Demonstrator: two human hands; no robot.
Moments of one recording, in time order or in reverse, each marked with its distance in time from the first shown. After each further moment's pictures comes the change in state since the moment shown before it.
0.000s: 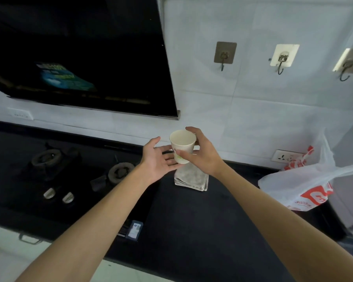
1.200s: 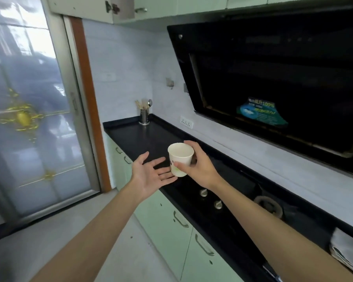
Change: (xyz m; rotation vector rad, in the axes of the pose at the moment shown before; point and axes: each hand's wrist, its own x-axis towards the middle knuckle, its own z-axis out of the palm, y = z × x) left_hand -0.363 0.188 -0.402 -0.332 0.349 0.511; right_hand -0.001 -0.291 0.478 0.226 -0.516 -0.292
